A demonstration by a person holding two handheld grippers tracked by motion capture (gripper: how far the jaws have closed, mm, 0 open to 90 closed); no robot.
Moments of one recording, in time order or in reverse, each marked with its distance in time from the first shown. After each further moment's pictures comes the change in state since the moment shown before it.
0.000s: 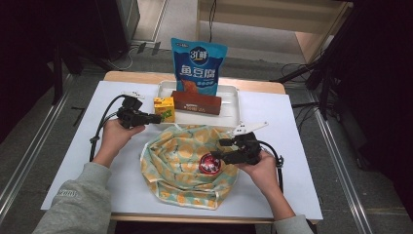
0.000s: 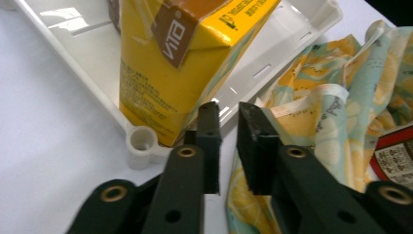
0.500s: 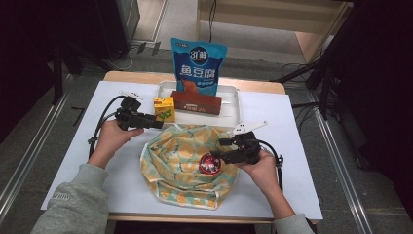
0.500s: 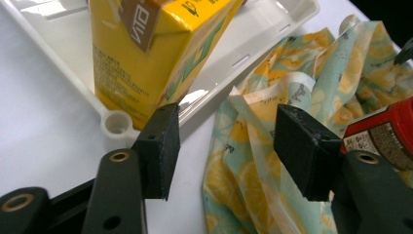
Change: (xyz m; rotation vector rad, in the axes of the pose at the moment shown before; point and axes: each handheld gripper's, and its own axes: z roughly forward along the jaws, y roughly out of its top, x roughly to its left) left arm -0.009 -0.001 -0.010 0.035 -0.036 -0.008; right arm -0.001 0.002 0.001 0.004 0.003 -0.003
